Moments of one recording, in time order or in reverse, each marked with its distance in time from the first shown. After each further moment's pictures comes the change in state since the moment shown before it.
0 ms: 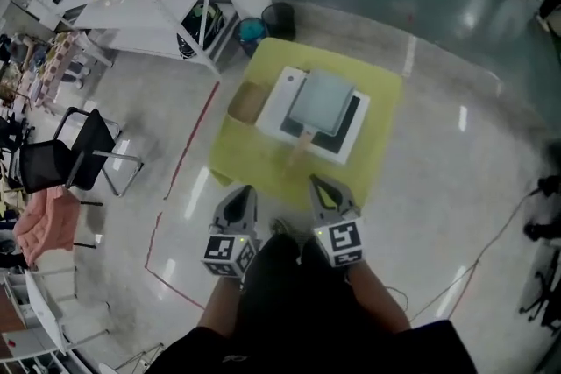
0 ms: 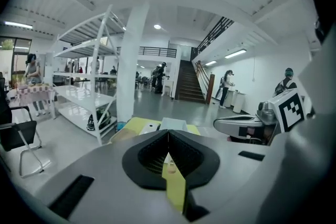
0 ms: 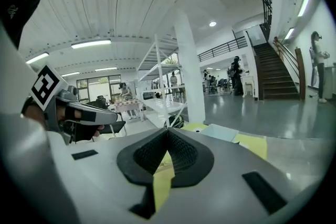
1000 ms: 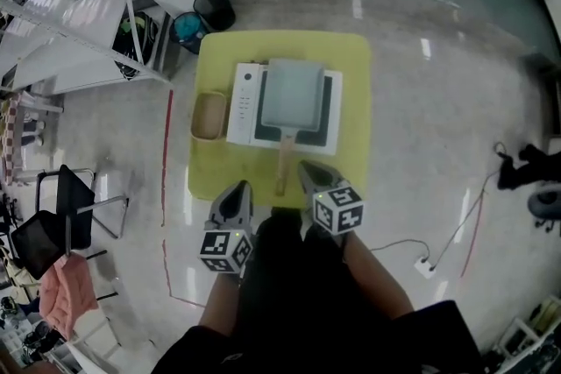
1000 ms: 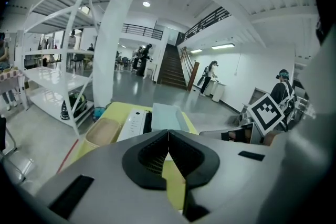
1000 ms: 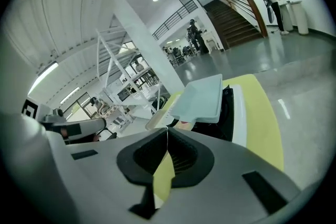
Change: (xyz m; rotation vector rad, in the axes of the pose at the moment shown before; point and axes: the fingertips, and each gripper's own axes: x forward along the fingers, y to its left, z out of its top) left arm 0.113 0.031 -0.019 0.019 0.192 -0.268; right arm 0.090 -0.061 -0.089 0.543 0.214 -0.170
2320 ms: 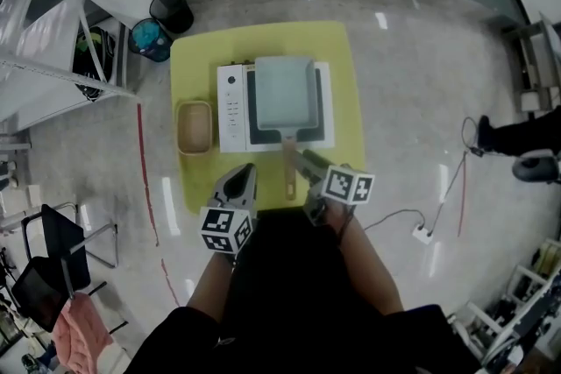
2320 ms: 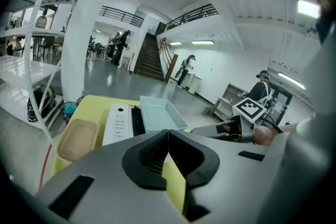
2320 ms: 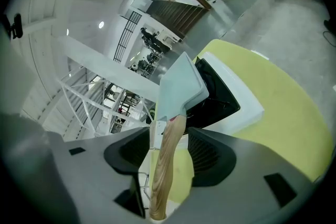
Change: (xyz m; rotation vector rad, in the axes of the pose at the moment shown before) left arm 0.072 0.038 0.000 0.067 0.112 -0.308; right arm 0.056 -0.027 -0.012 0.593 -0.072 -0.051
